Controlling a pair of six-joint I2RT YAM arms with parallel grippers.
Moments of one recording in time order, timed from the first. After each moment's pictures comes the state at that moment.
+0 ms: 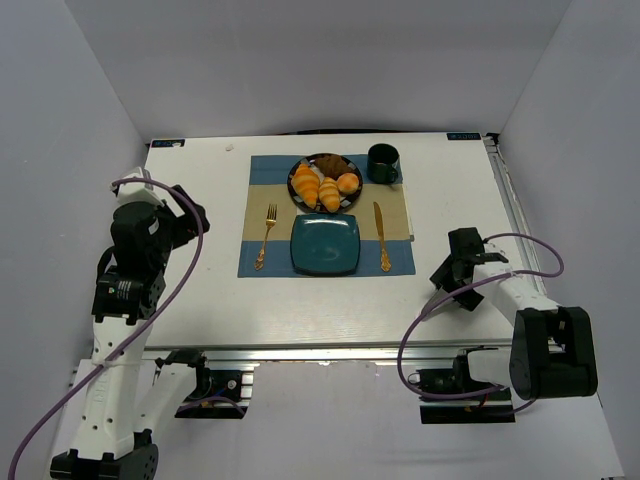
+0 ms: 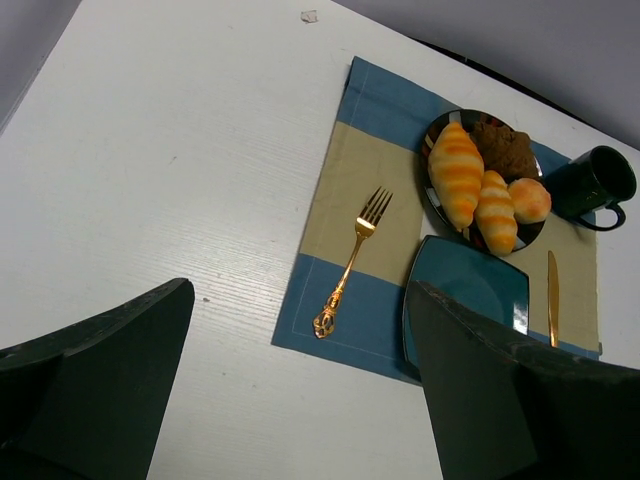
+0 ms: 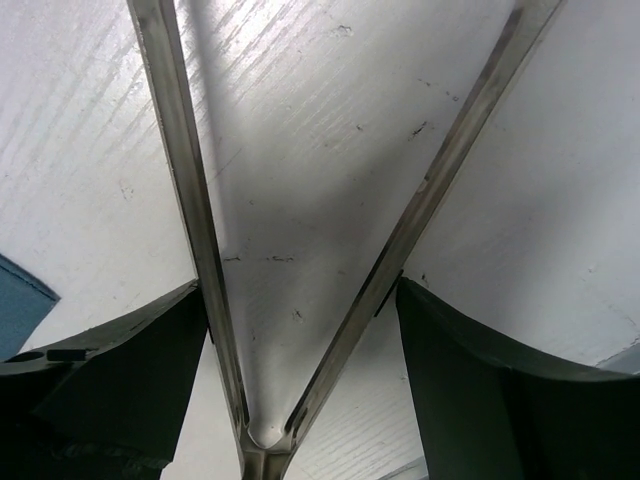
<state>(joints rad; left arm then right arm) -0.09 0.78 1.09 -0.66 -0.19 -0.40 0.11 1.26 0.59 -0.57 0.26 0.78</state>
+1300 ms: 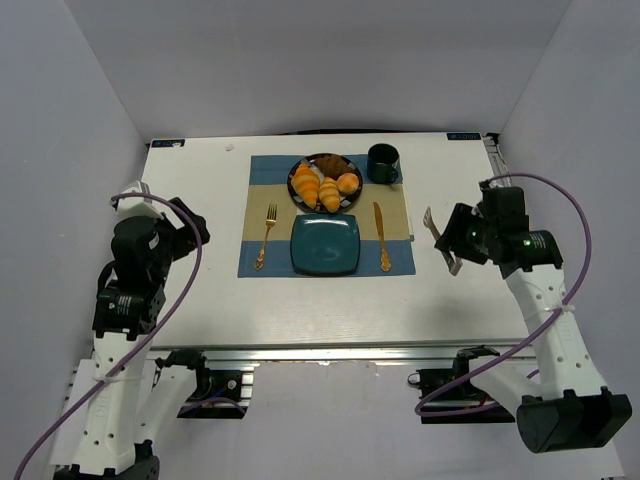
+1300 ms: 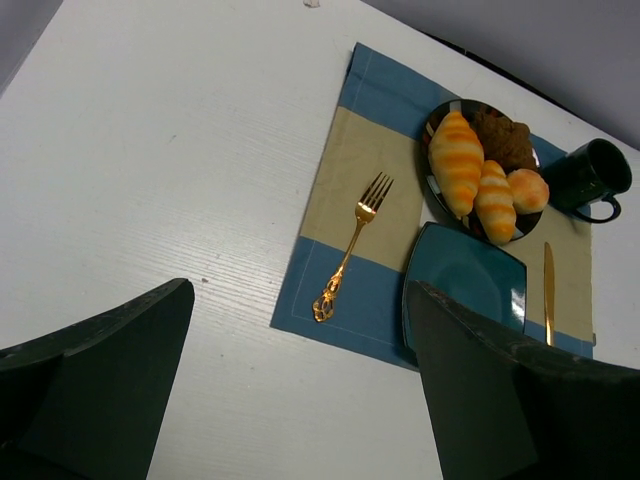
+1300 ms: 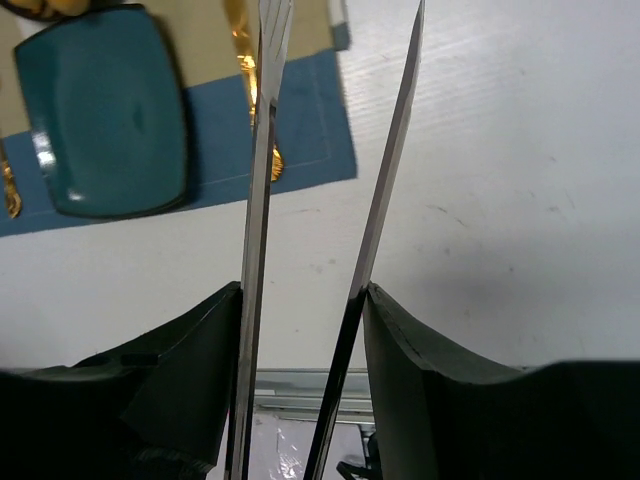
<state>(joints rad) -0.09 0.70 1.02 -0.68 -0.19 -0.43 0.13 0.99 1.09 -0.96 -0.07 0.40</state>
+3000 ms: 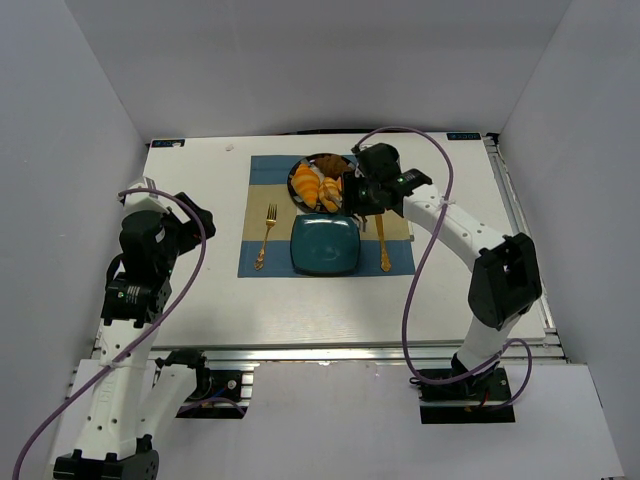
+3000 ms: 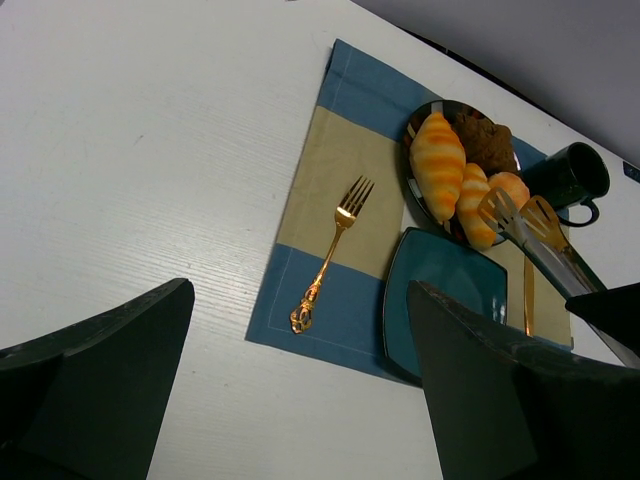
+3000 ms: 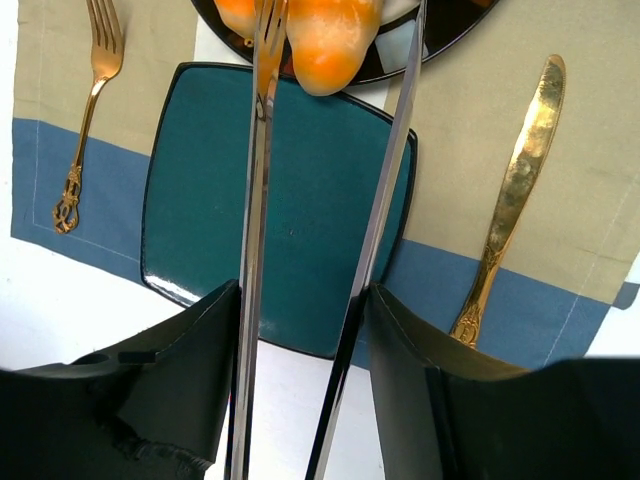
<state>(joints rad) -0.09 0.73 0.96 -0.57 -0.15 -0.47 0.60 1.75 1.52 -0.61 0.00 0.35</state>
